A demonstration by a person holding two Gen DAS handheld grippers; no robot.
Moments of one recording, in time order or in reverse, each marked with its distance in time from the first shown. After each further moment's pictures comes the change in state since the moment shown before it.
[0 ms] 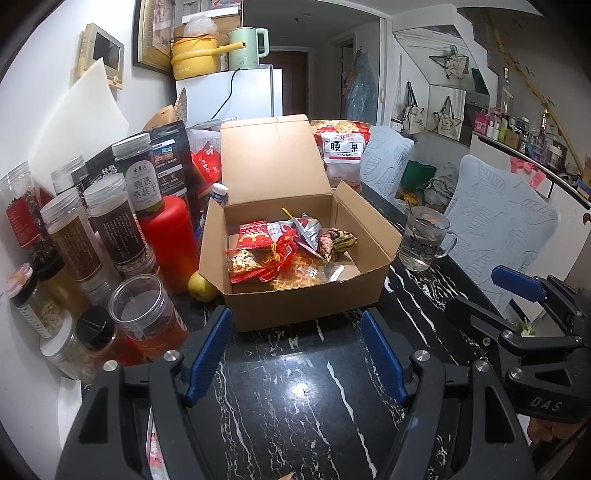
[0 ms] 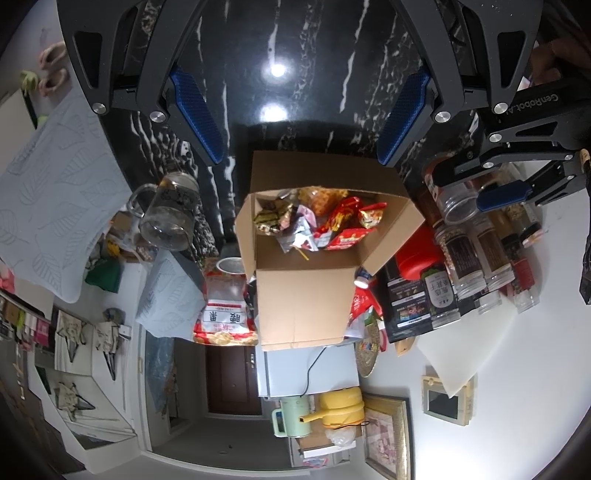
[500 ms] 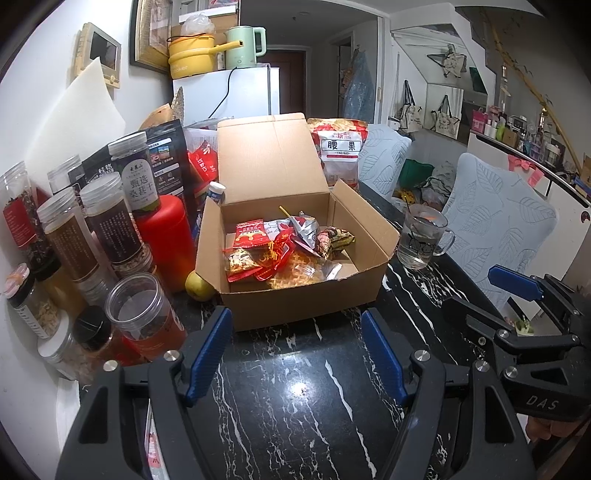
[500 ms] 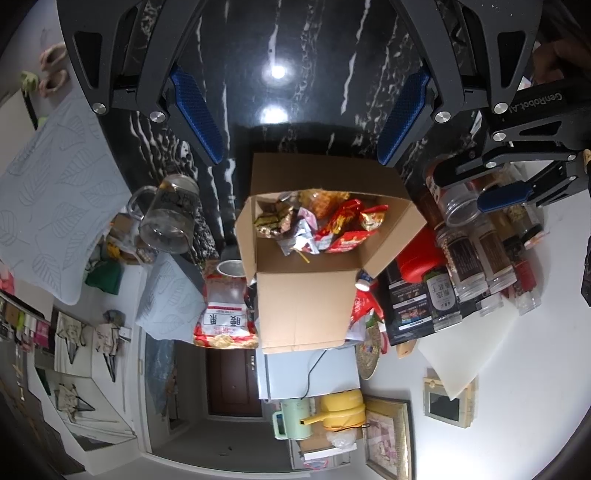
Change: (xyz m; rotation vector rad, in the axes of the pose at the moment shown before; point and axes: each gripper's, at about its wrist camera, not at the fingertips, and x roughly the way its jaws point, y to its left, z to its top) left arm 0.001 -0.001 -0.001 0.005 0.003 -0.009; right arm 0.002 -0.001 -0.001 0.001 0.008 -0.002
